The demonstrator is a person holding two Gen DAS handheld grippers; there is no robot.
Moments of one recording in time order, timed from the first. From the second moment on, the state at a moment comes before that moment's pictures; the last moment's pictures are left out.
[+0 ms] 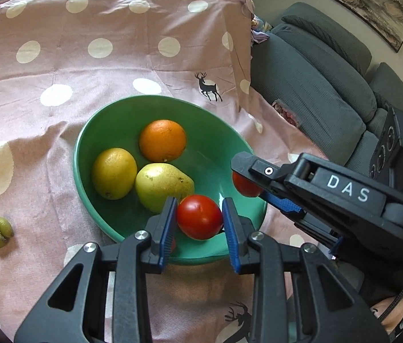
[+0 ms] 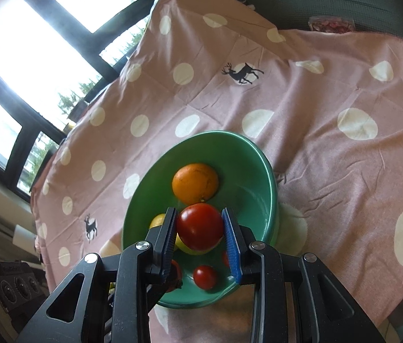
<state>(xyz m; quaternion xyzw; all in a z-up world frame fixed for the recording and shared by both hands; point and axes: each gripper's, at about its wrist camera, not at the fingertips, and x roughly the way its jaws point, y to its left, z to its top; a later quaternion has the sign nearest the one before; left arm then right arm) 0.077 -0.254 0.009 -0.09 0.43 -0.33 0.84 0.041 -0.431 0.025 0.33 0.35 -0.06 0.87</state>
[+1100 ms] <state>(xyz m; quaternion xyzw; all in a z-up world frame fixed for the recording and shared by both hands) 0.104 -0.041 -0.020 -0.17 0.45 -0.06 0.88 0.085 -0.263 0.028 0.20 0.43 0.09 0.87</state>
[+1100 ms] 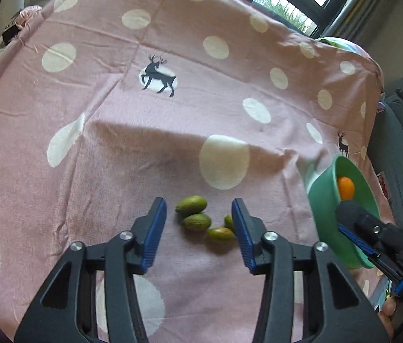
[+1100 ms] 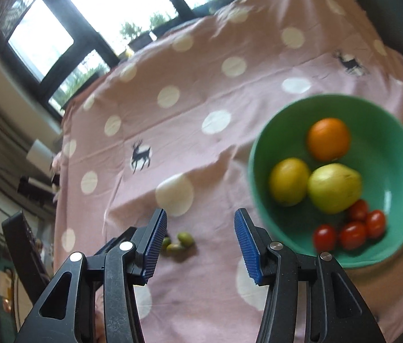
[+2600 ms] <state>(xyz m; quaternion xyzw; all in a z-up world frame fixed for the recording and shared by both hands) 0.137 -0.033 -0.056 -0.23 0.49 -0.10 0.84 0.137 -0.223 -0.045 0.17 0.54 0.10 0.82</state>
